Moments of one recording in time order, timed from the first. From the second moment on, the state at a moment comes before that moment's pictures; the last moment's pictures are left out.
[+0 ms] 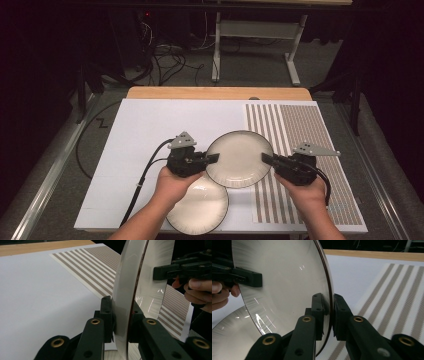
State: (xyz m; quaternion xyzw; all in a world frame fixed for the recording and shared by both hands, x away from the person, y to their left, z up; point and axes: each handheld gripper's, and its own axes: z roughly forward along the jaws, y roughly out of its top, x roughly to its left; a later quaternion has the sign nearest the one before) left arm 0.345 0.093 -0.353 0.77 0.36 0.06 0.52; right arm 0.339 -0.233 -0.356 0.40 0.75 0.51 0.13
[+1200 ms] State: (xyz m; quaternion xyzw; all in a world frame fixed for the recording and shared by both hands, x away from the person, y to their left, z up) left arm 0.419 -0.056 -0.363 0.82 0.35 0.01 0.45; right arm 0.346 -0.355 -0.371 0.49 0.71 0.47 0.18
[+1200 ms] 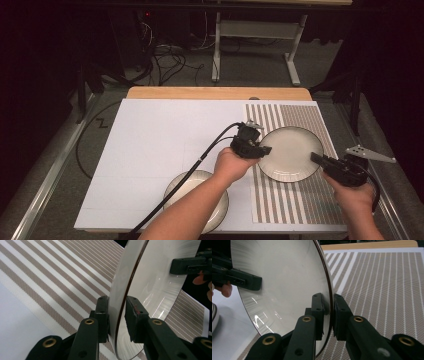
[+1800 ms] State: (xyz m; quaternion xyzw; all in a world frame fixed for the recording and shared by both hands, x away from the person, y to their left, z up) left arm 0.437 -0.078 -0.387 0.82 0.36 -0.01 0.45; right arm 0.355 -0.372 -0.383 0.51 0.70 0.45 0.20
